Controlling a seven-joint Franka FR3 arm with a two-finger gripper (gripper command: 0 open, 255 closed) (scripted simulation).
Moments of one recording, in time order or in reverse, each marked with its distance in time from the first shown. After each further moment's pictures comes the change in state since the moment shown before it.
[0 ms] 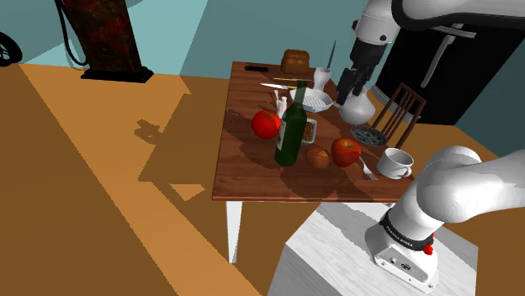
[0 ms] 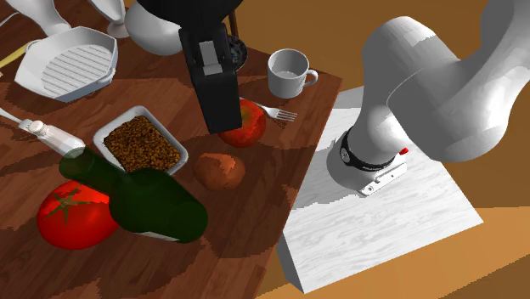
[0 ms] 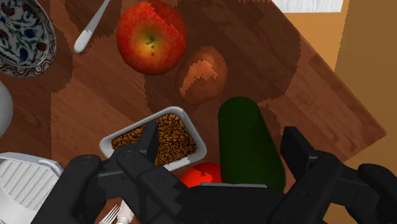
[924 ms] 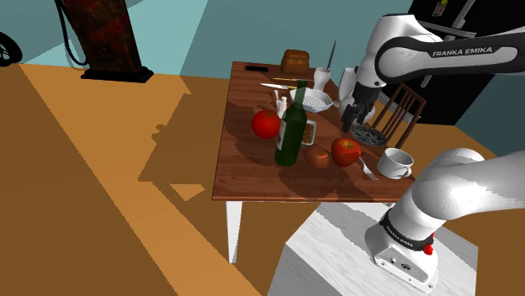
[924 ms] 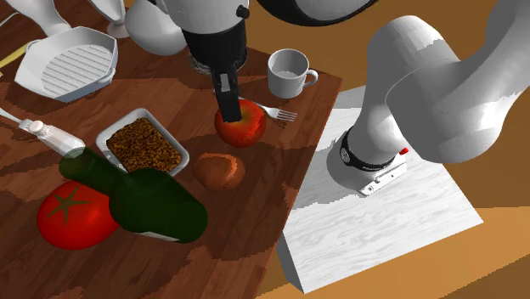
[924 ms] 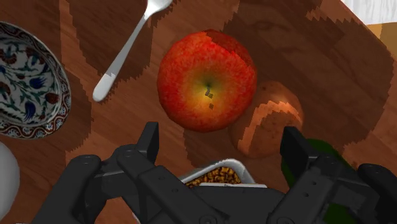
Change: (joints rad) arm -0.115 0.011 -0.164 -0.292 -0.119 0.256 -0.088
